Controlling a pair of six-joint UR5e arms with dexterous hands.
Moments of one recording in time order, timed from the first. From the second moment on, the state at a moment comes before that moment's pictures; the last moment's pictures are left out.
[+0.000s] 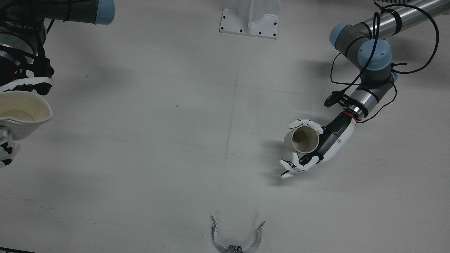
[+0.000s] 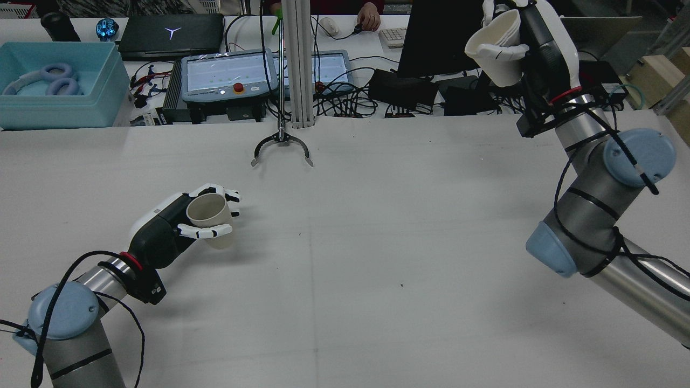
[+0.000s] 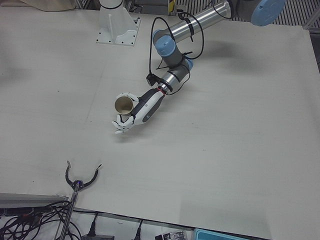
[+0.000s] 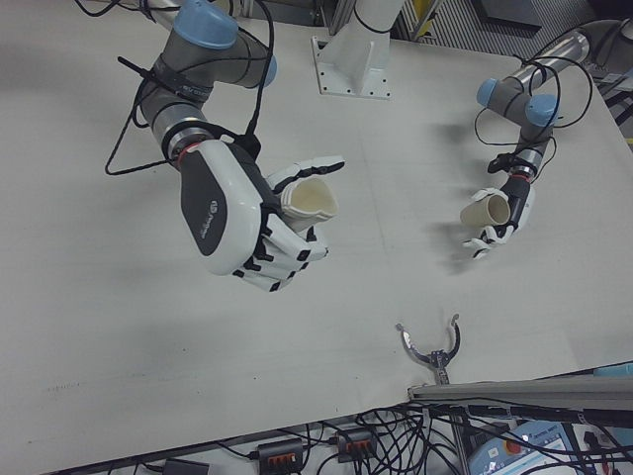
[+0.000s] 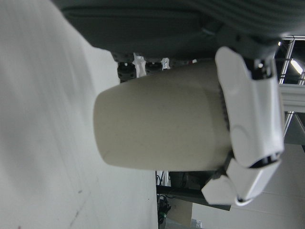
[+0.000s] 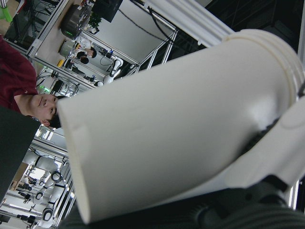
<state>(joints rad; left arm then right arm) -0.56 -1.95 -1.67 0.21 1.14 0.15 1.02 -1.18 1.76 -3.14 -1.04 -0.69</state>
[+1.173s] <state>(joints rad) -0.53 -2.35 -1.57 0.37 1.14 0.21 0.80 -1.14 1.92 -3.15 -1.05 -1.25</state>
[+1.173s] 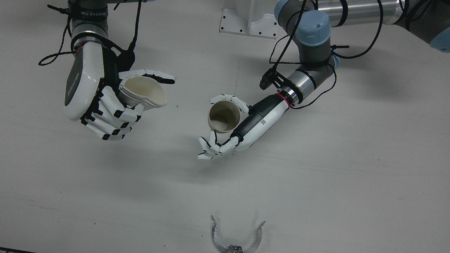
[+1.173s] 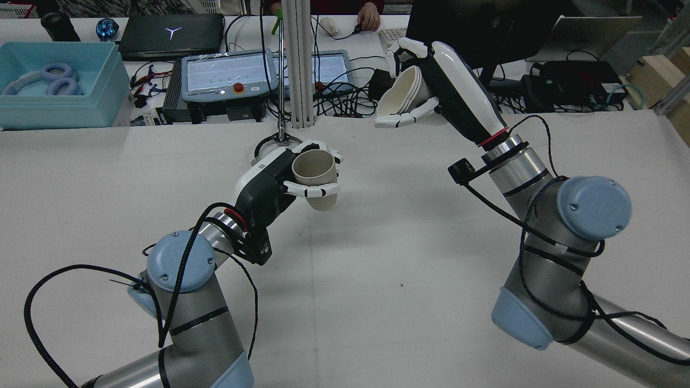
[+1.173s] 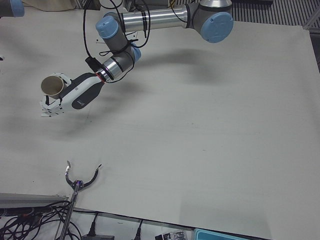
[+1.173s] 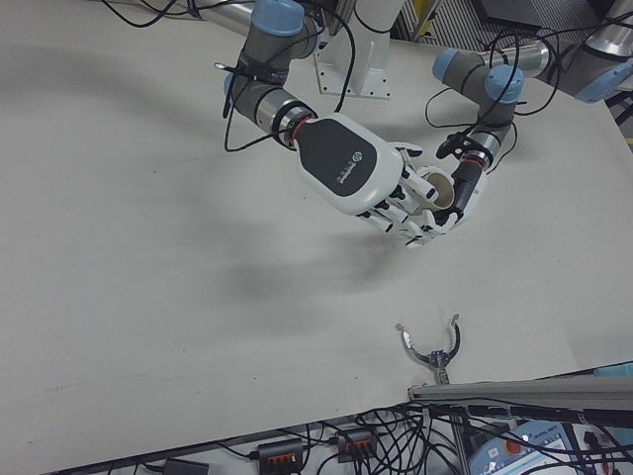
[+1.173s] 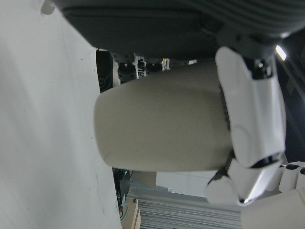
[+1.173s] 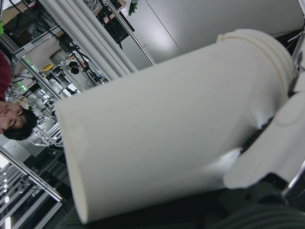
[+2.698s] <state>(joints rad) -0.56 -2.31 -1.58 0.36 1.14 0.20 0.95 -1.29 2.05 -3.32 -1.11 -1.22</state>
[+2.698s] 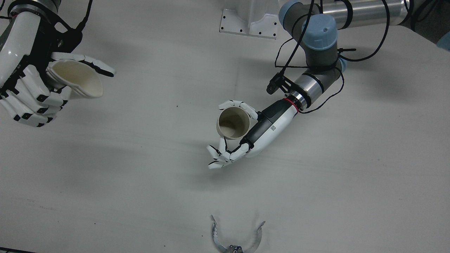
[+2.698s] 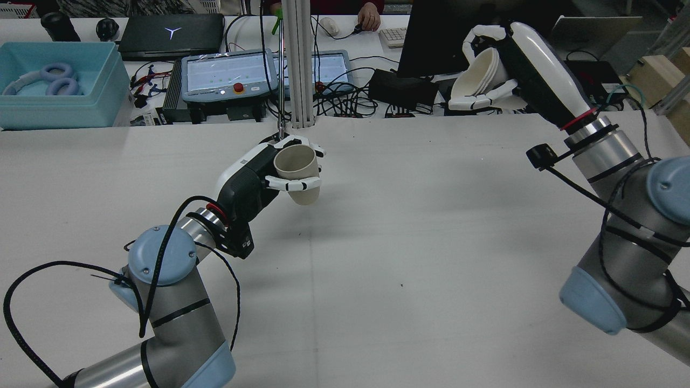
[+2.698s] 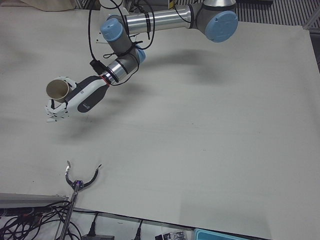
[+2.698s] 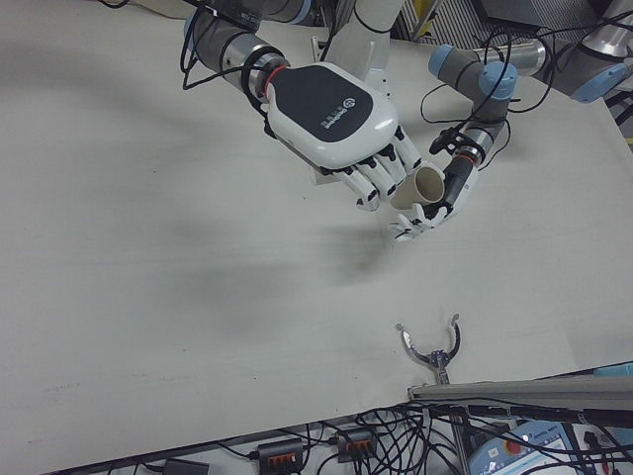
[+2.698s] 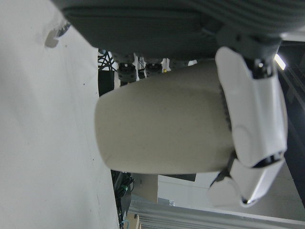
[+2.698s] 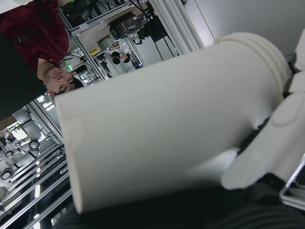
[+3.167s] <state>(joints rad) -0.68 -2.04 -1.63 0.23 1.14 0.17 1.06 -1.41 1.89 -3.32 -1.07 -0.82</state>
